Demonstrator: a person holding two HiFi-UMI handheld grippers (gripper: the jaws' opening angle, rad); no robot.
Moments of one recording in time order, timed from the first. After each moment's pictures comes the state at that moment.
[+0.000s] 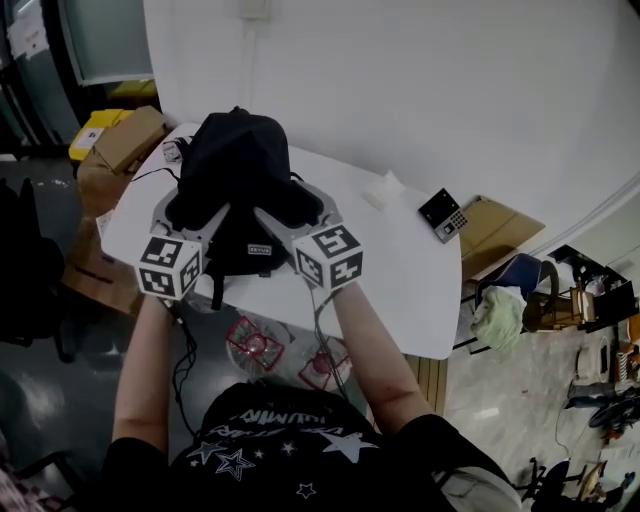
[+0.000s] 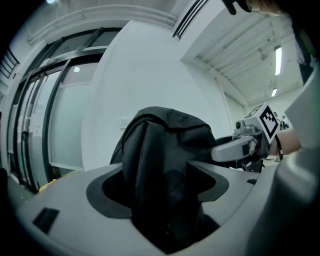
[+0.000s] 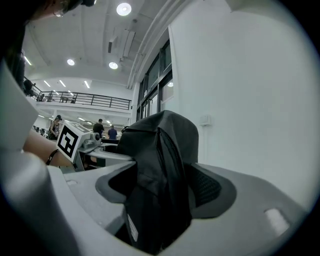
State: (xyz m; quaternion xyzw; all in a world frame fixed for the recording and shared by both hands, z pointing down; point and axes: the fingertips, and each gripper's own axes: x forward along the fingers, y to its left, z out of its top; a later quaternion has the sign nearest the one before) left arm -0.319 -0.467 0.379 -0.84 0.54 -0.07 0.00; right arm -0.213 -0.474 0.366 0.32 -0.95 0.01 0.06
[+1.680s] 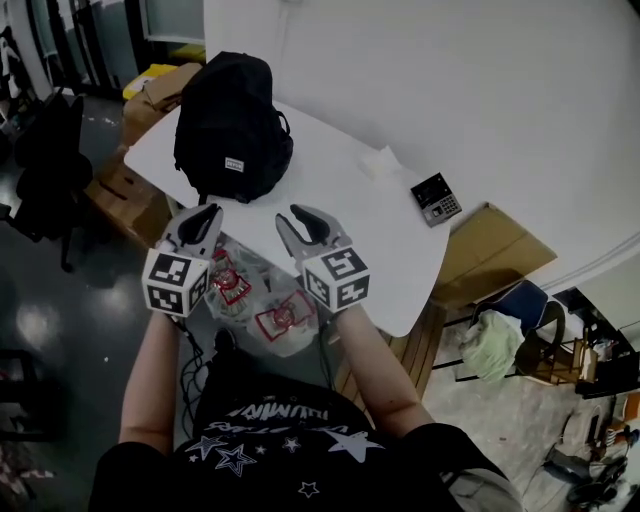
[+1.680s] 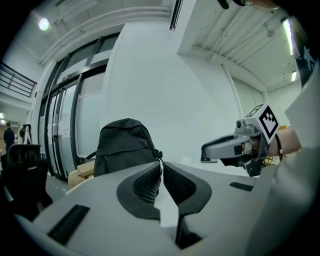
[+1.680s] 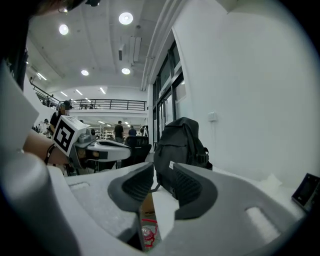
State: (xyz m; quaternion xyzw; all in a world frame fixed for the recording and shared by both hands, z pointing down) left arm -0.150 -0.239 0.403 -0.76 0.64 -0.11 -0.02; right arm -0.040 -0.281 0.401 0.22 -0.97 0.02 0.07
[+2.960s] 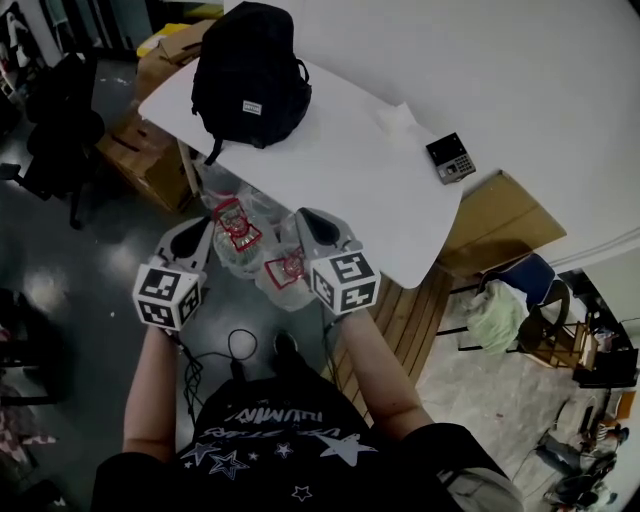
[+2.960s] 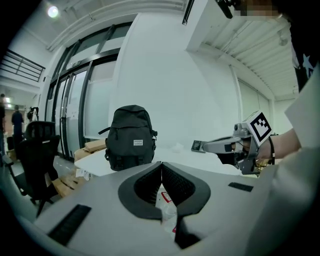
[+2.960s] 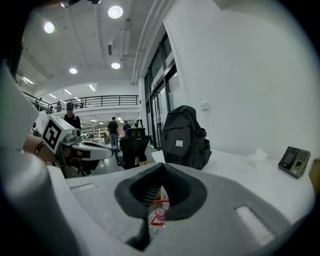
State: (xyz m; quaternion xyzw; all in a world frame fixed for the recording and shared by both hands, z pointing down) left arm -0.137 -0.098 0.457 -0.75 0.65 -0.11 -0.10; right arm 0.001 -0.183 0.454 0.26 -0.96 0.07 0.10
